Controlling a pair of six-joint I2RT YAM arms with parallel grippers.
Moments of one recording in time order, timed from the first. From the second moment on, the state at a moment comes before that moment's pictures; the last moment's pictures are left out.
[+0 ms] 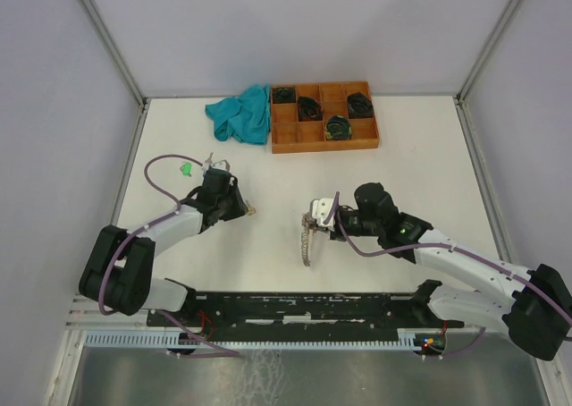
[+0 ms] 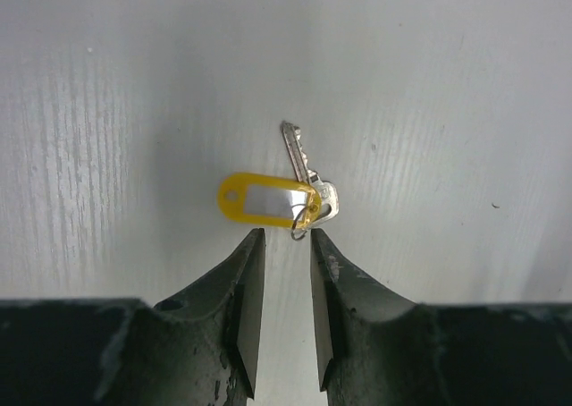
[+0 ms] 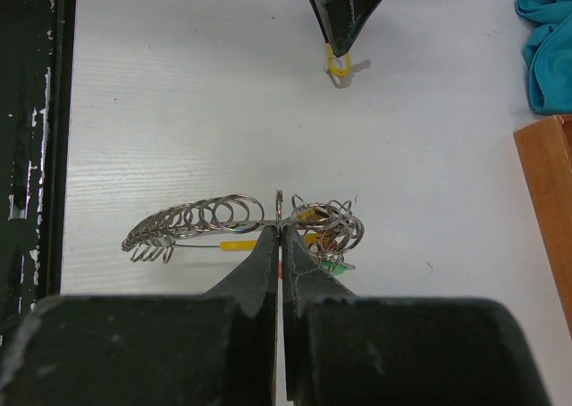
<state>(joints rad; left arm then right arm) -0.38 1.36 0.61 -0.09 -0.02 -0.59 0.80 1.06 0.63 -0.03 -0.50 -0.55</state>
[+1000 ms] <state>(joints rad) -0.34 1.48 0.66 -0.09 0.11 -0.58 0.80 1.06 0.63 -0.04 -0.50 -0.56</state>
